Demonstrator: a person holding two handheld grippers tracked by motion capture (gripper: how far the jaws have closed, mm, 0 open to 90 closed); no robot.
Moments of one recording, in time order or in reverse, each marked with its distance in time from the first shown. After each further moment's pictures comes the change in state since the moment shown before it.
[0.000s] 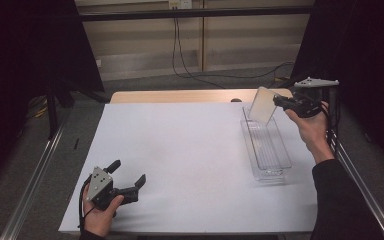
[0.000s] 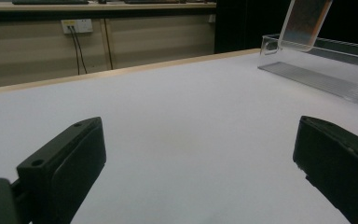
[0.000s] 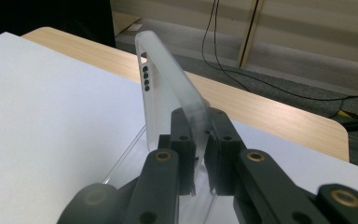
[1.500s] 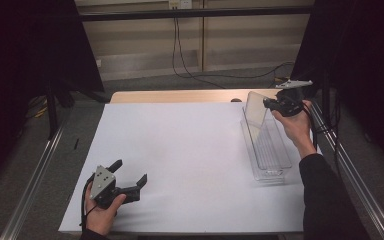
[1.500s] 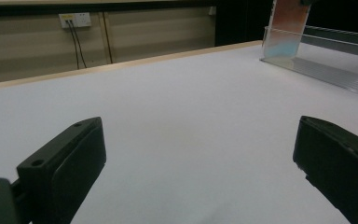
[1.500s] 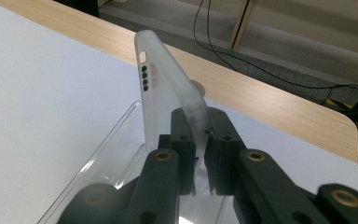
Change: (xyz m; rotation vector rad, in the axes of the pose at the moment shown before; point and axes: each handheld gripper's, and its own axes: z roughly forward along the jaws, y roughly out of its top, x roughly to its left) left arm 0.001 -0.002 0.005 0.027 -0.002 0.021; right arm 0.003 -0.007 0.053 0.094 -0.049 -0.061
